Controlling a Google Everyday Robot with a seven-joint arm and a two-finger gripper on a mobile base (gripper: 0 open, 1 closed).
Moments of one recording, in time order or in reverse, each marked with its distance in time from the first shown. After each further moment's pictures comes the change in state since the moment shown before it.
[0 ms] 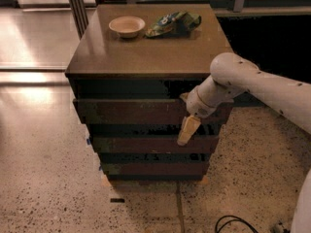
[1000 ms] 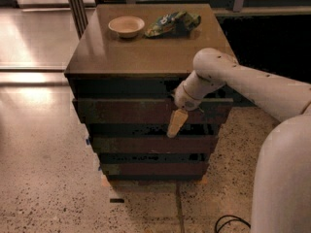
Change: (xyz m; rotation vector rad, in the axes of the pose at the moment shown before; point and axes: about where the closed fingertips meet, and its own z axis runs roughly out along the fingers) arm -0.018 -0.037 0.031 -0.021 0.020 -0.024
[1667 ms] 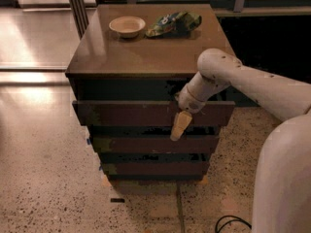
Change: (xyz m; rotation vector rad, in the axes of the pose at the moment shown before) arm 0.011 0.016 -0.002 -0.073 0.003 0.058
